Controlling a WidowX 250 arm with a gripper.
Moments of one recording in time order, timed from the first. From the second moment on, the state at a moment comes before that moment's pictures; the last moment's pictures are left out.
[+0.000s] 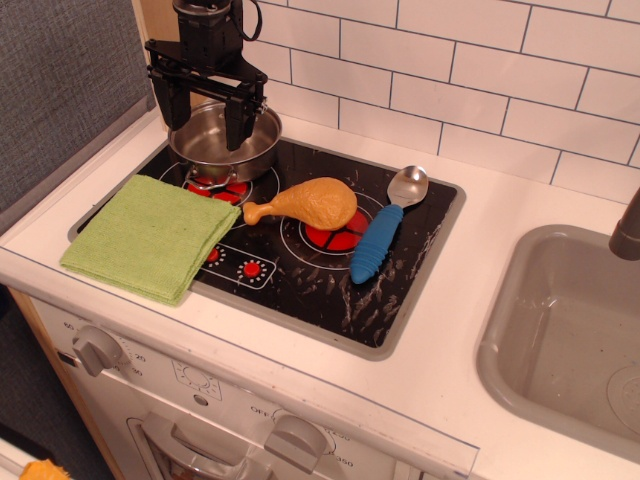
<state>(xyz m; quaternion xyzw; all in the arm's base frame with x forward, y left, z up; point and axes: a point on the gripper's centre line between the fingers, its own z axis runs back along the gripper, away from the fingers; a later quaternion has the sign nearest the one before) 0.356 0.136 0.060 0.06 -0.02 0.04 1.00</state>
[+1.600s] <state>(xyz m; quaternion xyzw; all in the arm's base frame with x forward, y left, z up) 0.339 -0.021 0.102 0.03 -0.10 -0.07 0.99</state>
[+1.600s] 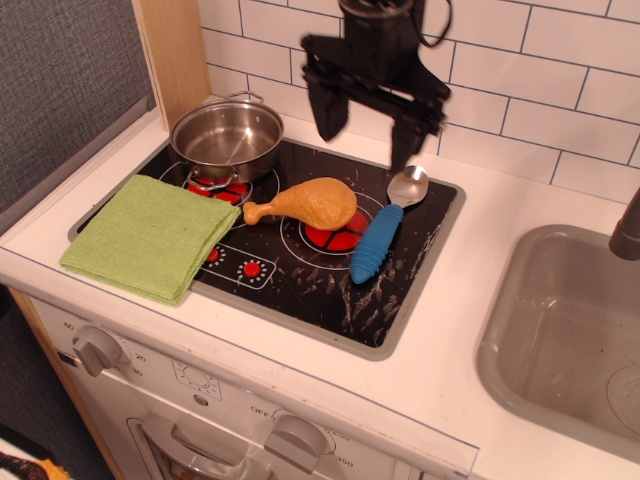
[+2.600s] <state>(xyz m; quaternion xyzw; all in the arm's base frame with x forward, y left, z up) 0.322 -0.036 0.027 0.01 -0.03 -0.03 1.00</state>
